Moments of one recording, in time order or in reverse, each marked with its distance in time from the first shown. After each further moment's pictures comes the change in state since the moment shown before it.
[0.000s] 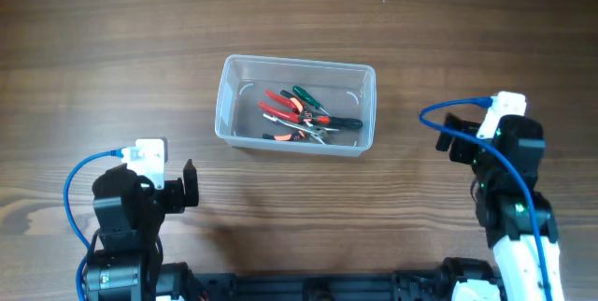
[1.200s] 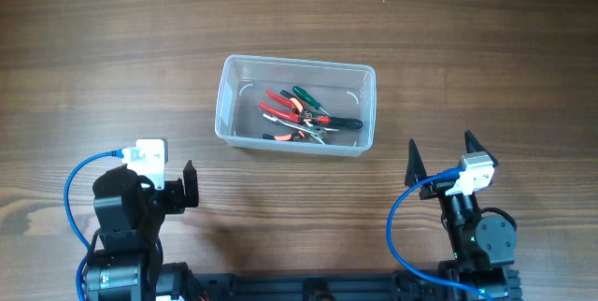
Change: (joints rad) left arm 0.000 0.001 0.000 -0.006 -0.004 0.000; right arm 0.197 -0.820 -0.572 0.399 -0.137 -0.060
